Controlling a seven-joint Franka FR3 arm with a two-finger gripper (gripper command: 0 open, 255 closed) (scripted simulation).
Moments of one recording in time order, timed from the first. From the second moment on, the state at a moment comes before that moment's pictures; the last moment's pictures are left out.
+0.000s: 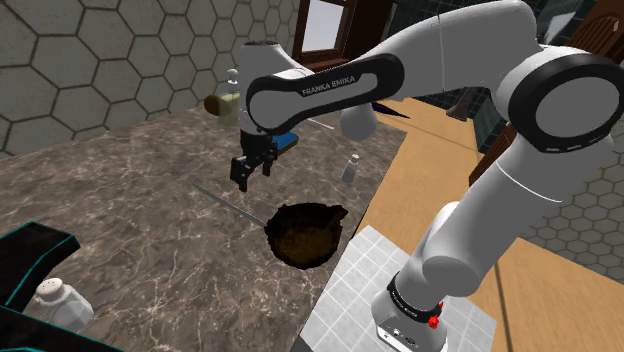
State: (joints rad) arm 0.15 -0.10 0.22 -2.20 0.02 2.06 0.15
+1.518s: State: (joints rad) arm 0.19 0.10 0.26 -2.17 -0.02 2.21 0.19
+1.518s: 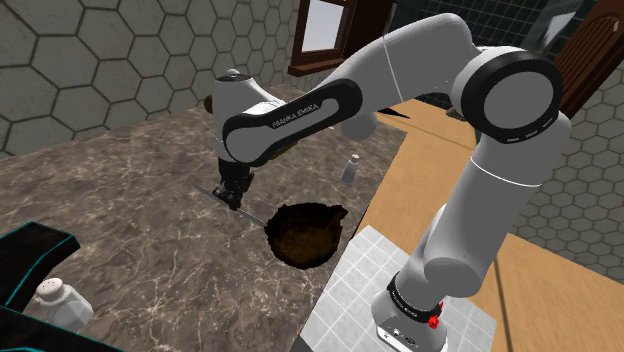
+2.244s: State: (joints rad) arm 0.18 0.07 0.26 -2.14 -0.01 2.16 0.19
